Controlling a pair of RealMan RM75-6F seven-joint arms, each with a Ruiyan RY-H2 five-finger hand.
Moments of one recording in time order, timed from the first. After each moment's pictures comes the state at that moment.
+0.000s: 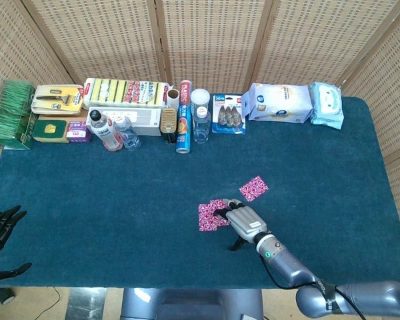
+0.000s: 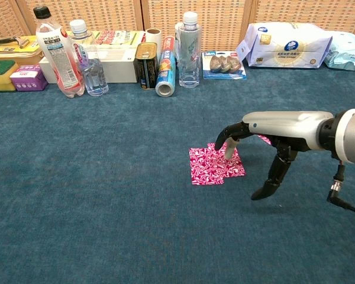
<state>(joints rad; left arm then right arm) -0.02 -0.97 0.13 -1.60 1.72 1.54 -0.25 0.83 -1.40 0.03 -1.85 -0.87 0.87 -0.37</state>
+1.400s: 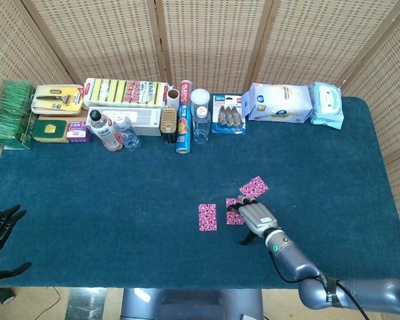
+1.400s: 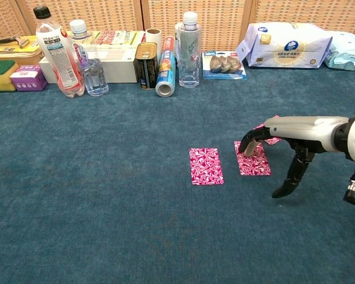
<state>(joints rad) -0.02 -0.97 0.13 -1.61 1.72 1.54 -0.25 0.82 -1.40 0.00 -1.76 -0.79 0.85 -0.36</state>
